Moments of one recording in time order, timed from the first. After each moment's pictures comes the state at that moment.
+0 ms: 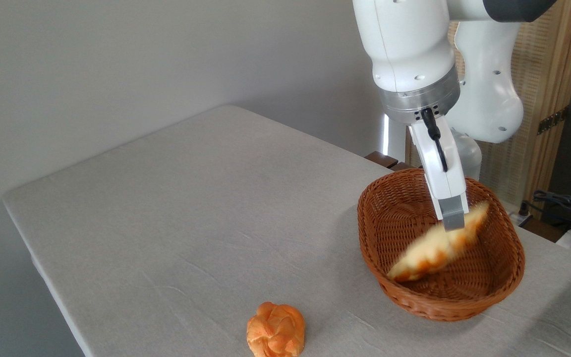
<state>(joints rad) -0.12 -0.37 0.44 -2.12 0.25 1.46 1.77</state>
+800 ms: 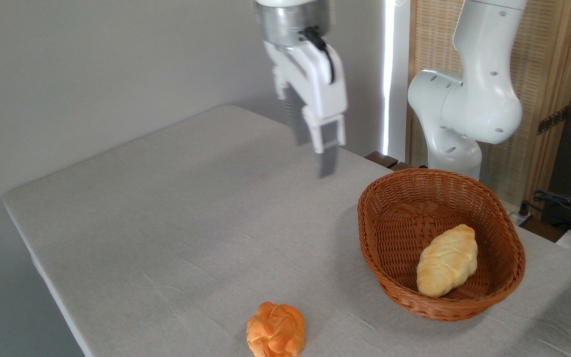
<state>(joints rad) -0.17 -0.29 0.22 -1.91 -0.08 1.52 1.13</state>
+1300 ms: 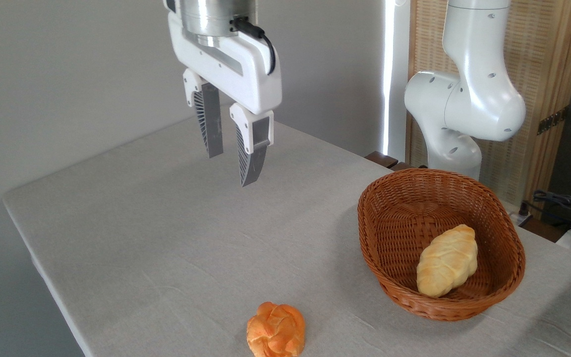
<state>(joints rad) -0.01 -0.11 0.02 -1.72 -0.14 1.66 0.82</state>
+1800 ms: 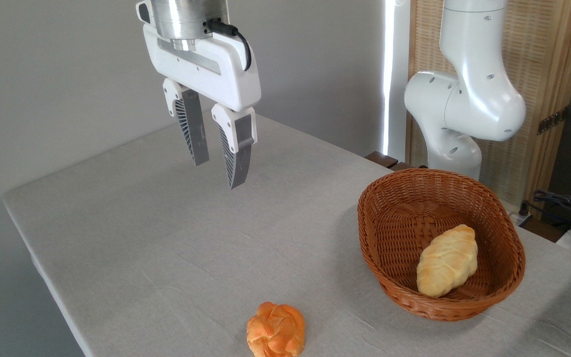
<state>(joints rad) 0.00 -0.04 -0.05 -1.65 -0.07 1.65 0.69</state>
